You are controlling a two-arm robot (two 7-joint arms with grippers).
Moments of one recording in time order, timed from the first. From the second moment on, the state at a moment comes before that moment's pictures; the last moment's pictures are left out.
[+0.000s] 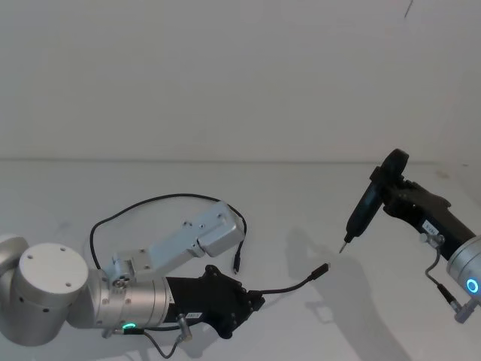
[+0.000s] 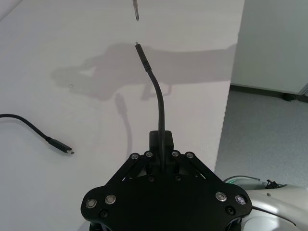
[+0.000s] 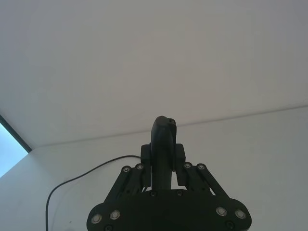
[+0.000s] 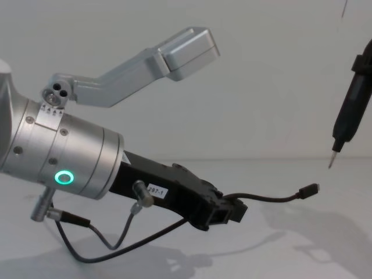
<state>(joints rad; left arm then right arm) -0.54 0.52 0.72 -1.66 -0.35 0.46 -0.67 0.09 0.29 -0.07 -1.90 0.68 0.43 0.08</state>
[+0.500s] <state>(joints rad) -0.54 0.52 0.72 -1.66 -0.35 0.46 -0.67 0.10 0.30 -0.08 -1.88 0.71 0.45 0.08</state>
